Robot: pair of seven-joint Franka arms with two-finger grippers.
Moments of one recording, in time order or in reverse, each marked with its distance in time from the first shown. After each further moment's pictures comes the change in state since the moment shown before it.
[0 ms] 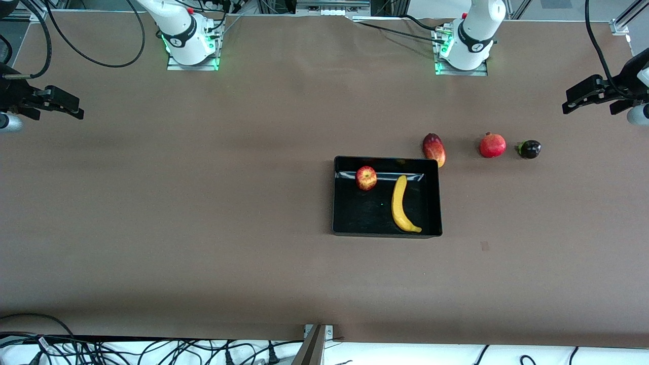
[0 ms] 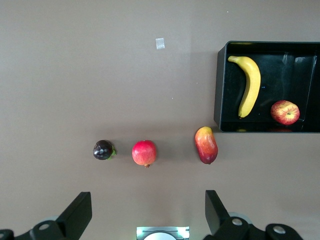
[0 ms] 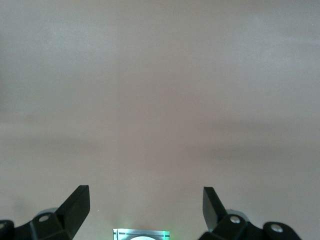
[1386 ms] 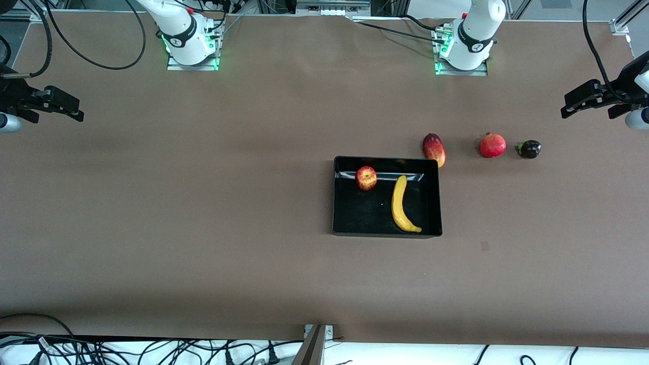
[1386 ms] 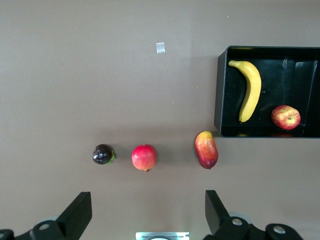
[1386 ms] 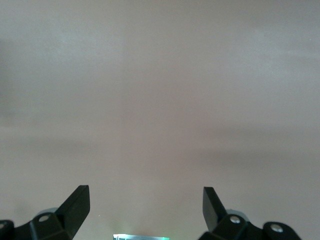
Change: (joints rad) left arm 0.000 0.000 0.000 -0.018 0.000 0.032 -0.008; right arm 0.002 0.016 0.020 0.045 0.000 -0.001 0.000
